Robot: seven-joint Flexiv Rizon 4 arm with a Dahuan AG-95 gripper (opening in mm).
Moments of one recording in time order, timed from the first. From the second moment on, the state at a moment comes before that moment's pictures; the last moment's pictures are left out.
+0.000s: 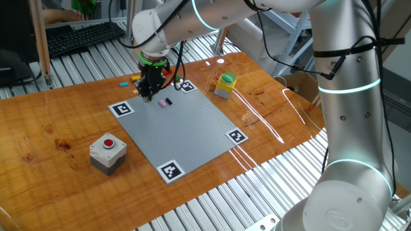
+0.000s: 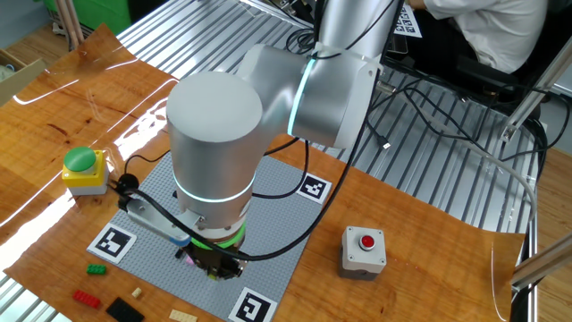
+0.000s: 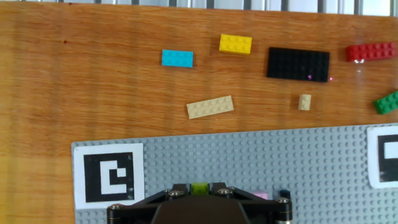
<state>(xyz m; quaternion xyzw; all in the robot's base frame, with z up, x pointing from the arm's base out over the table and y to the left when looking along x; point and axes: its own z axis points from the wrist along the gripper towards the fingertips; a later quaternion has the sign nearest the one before) 0.689 0.037 0.027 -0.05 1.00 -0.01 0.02</state>
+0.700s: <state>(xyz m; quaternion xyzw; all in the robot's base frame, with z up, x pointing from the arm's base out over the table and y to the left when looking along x) 0.691 0.035 0.027 -0.04 1.00 0.00 0.02</state>
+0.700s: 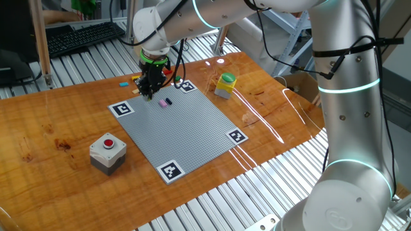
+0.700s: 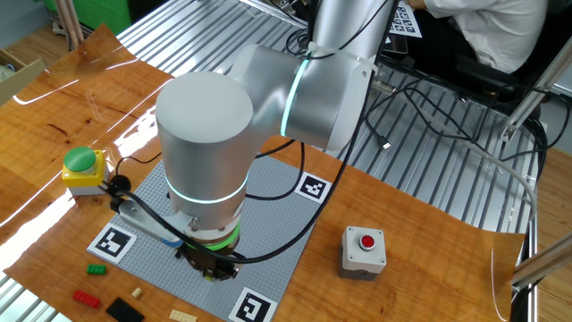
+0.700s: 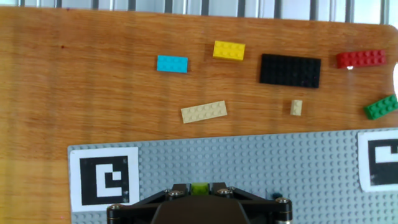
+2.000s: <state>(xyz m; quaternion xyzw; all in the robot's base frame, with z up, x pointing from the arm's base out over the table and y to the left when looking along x) 0.696 0.038 0.010 -0.04 1.00 0.01 0.02</state>
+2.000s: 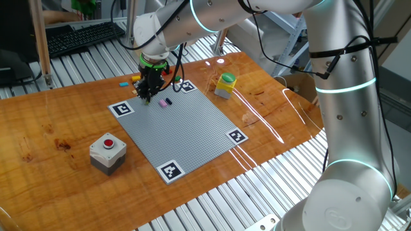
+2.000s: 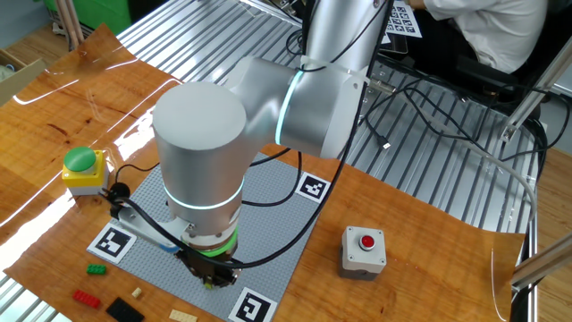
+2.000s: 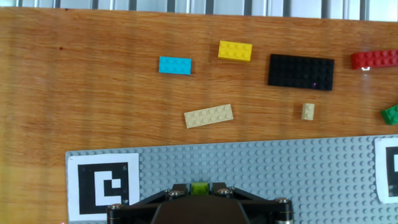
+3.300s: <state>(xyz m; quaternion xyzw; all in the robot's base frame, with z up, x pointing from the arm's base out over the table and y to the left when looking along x) 0.697 0.033 0.009 -0.04 1.00 0.02 0.02</state>
